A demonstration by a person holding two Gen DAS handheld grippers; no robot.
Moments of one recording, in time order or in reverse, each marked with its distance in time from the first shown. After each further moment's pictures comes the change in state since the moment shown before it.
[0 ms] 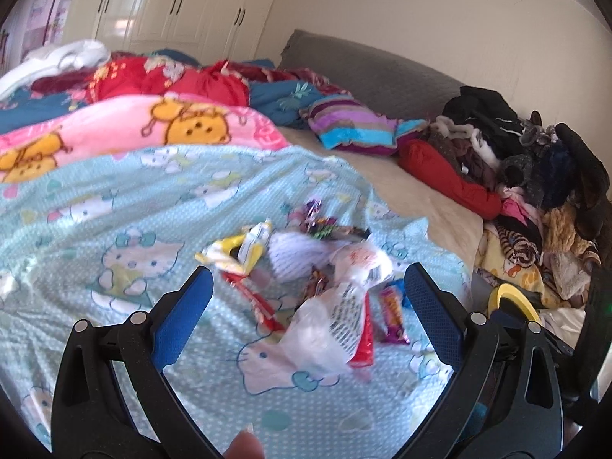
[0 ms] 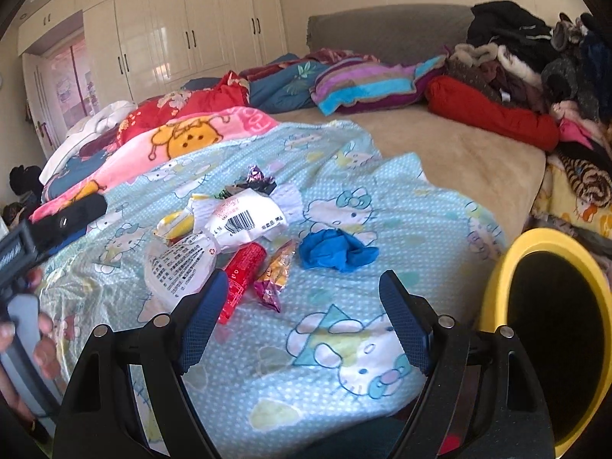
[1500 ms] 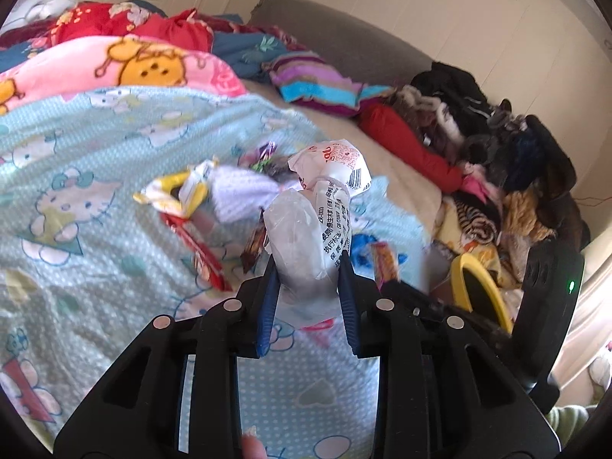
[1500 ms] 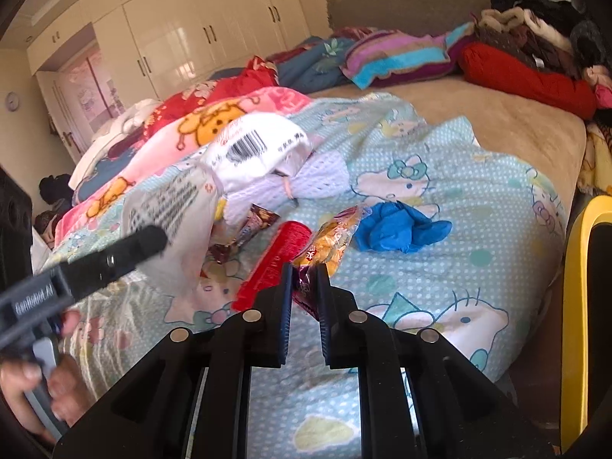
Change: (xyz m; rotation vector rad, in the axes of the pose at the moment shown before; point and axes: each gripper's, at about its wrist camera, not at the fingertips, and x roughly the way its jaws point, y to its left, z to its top) left arm 0.022 -0.010 -0.025 -0.050 0.131 -0.199; right arm 0.031 0.009 -0.009 0.042 0.039 0.172
